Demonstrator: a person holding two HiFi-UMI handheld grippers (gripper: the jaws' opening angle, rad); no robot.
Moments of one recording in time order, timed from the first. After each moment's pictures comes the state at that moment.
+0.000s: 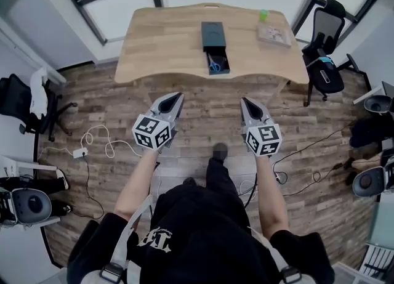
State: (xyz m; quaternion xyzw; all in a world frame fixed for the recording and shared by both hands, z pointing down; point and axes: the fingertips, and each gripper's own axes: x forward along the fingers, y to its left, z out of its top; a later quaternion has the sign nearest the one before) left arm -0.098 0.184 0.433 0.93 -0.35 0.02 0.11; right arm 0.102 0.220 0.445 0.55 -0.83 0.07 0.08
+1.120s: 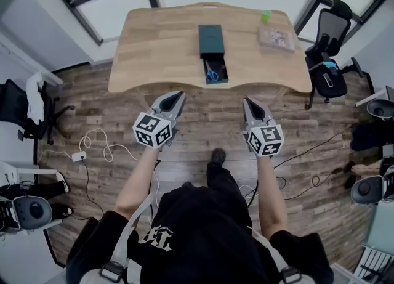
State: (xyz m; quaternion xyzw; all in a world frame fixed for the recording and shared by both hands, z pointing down) left arm -0.053 0.084 0.448 0.93 -0.34 0.02 0.13; right arm 0.149 0.125 0.465 0.56 -0.82 0.09 0.09
